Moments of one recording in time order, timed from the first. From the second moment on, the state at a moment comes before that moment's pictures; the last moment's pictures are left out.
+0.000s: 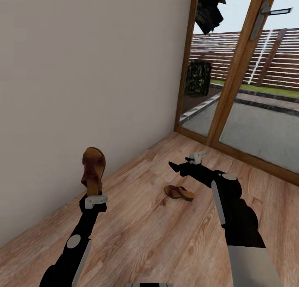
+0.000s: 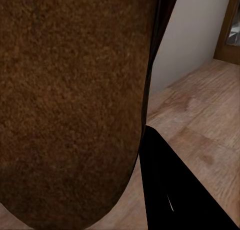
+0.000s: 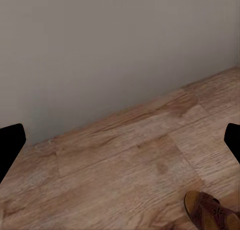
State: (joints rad) left arm -0.30 -0.05 0.05 -1.17 -0.07 -0.18 0.01; right arm -0.62 0.07 -0.07 -1.48 0.10 0.63 0.57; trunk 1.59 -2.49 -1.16
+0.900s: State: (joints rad) left arm -0.30 -0.05 0.05 -1.16 -0.07 -0.19 0.01; right arm -0.62 0.07 -0.07 -1.48 0.10 0.63 0.57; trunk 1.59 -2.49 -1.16
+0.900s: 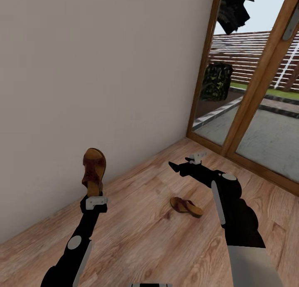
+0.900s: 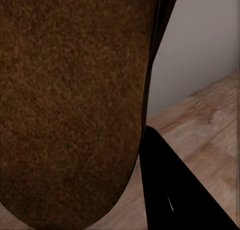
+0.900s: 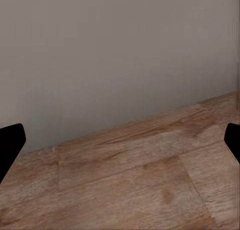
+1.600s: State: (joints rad) left arm -0.30 -0.06 0.05 -1.16 -0.07 -0.19 0.01; right arm -0.62 0.07 -0.07 -1.49 0.10 0.63 0.57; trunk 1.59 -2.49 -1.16
